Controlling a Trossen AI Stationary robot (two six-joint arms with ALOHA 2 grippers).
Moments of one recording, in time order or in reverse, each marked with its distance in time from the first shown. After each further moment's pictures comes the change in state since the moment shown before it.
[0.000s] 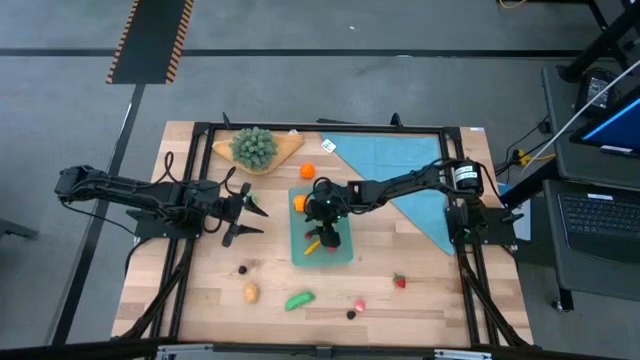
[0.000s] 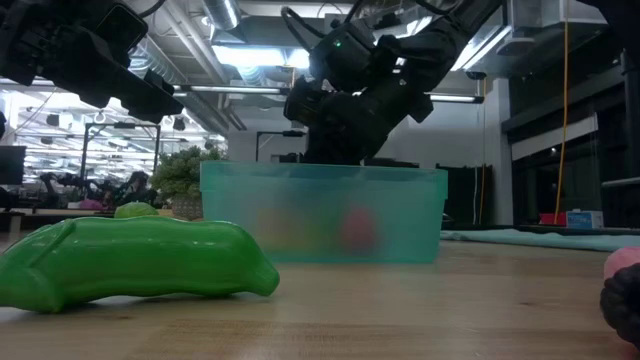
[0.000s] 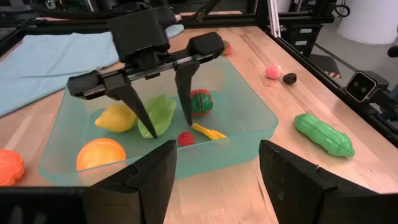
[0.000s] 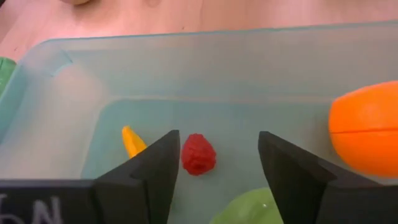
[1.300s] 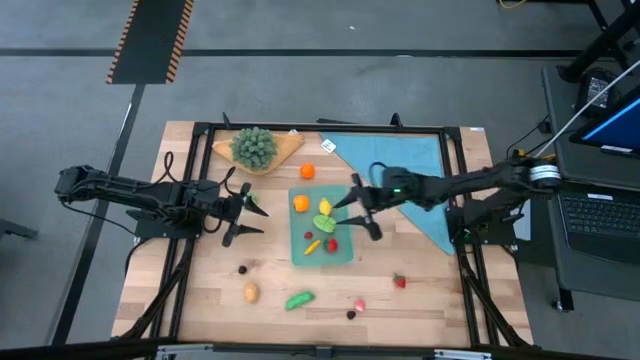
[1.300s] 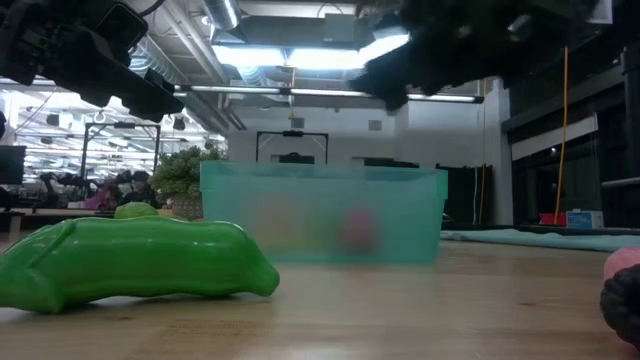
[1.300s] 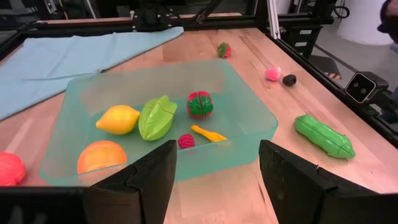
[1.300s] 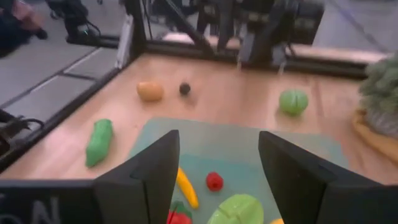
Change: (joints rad) left arm -0.001 0.000 0.000 0.008 0.000 0.005; right arm -0.033 -0.616 -0.558 0.441 -0.057 -0.056
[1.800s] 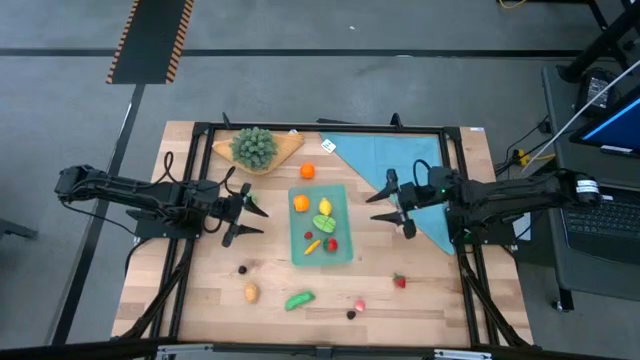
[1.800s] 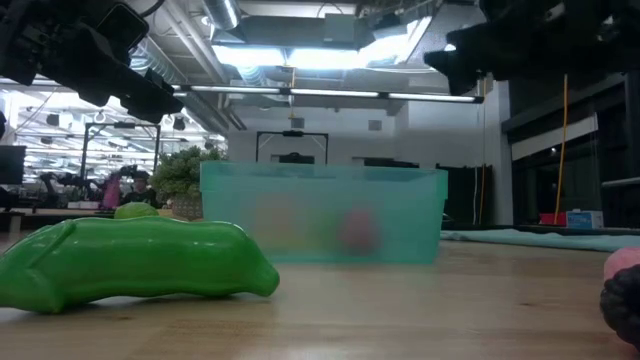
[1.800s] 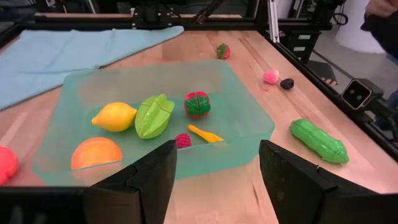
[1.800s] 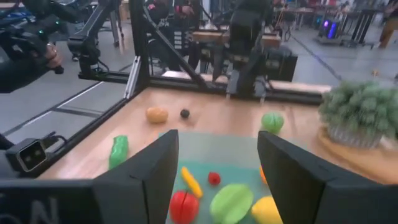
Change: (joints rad) left arm -0.006 0.000 0.000 0.001 0.000 -0.047; right arm -0.030 -0.452 -0.304 0.029 0.003 0.052
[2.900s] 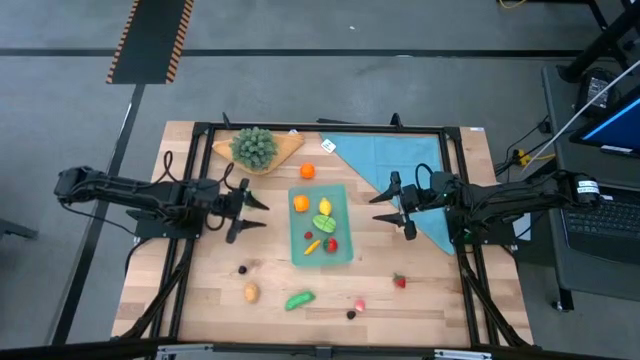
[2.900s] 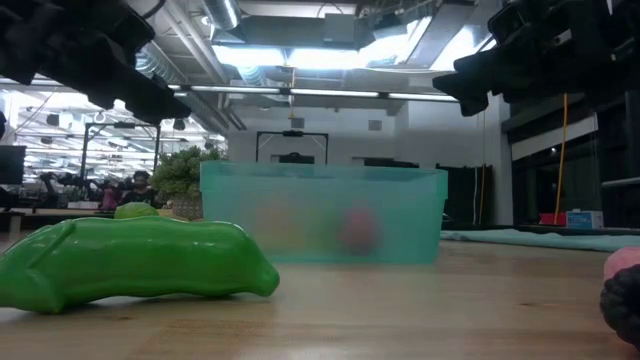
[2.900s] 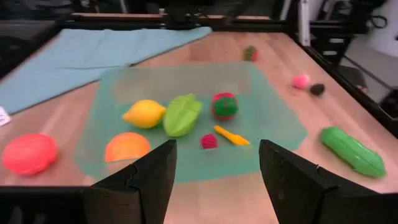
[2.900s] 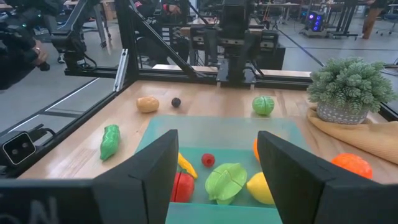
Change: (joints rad) left arm 0.031 0.000 0.002 0.000 -0.080 -0.010; right arm 0.000 -0.008 -0.099 0.087 0.053 0.026
